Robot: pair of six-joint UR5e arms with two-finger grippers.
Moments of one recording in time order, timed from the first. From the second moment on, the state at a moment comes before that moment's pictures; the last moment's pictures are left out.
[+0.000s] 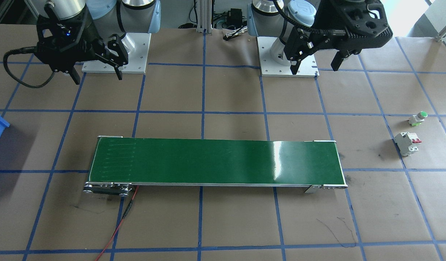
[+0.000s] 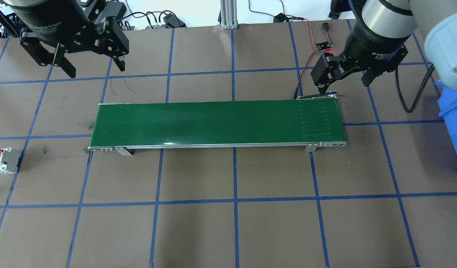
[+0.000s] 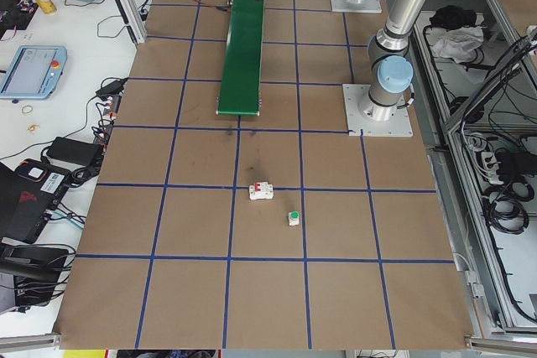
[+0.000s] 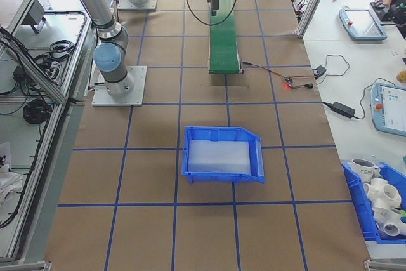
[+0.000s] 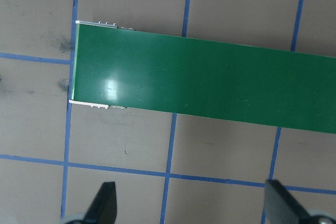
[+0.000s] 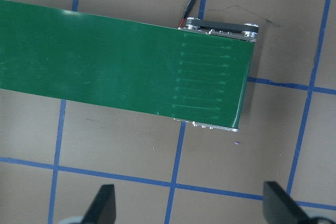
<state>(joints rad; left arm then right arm) -1.59 -1.56 -1.38 -1.75 1.60 -0.15 1.58 -1.65 1.60 -1.57 -1.56 -0.14</state>
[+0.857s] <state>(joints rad) -1.41 -1.55 -1.38 -1.74 1.71 0.16 1.58 -1.65 1.60 -1.57 -1.56 -0.14</state>
